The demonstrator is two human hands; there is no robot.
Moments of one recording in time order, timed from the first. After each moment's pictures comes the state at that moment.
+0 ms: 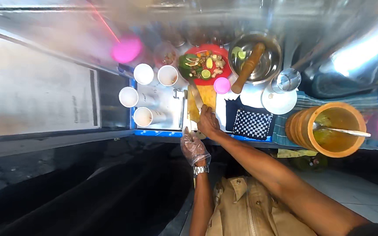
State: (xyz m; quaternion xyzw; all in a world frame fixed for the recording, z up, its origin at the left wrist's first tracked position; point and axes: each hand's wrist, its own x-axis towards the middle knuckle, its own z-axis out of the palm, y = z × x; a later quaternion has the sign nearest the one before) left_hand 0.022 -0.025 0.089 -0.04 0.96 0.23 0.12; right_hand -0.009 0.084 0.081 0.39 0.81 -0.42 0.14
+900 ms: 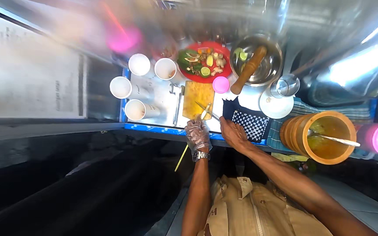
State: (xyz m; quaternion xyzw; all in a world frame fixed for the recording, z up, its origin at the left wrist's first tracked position) left_hand 0.021 0.007 0.052 0.14 0.97 0.12 0.15; right_hand 0.109 0.128 0.099 0.29 0.90 -0.28 0.16
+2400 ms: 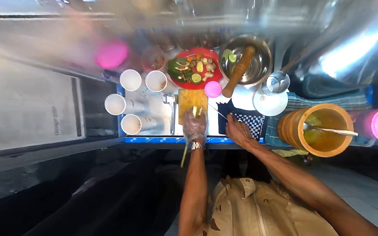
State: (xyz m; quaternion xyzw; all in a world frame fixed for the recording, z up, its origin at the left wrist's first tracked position) left_hand -0.027 0.061 0.072 0.13 0.96 0.16 0.19; right_hand 0.129 0.158 0.072 0.33 0.90 -0.27 0.09
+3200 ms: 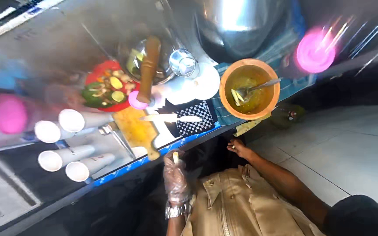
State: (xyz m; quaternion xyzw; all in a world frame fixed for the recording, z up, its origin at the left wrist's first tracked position) left_hand 0.133 -0.006 0.154 0.18 0.82 0.41 0.37; right_hand 0.349 0.092 -0.031 0.68 0.06 -0.73 -0.04
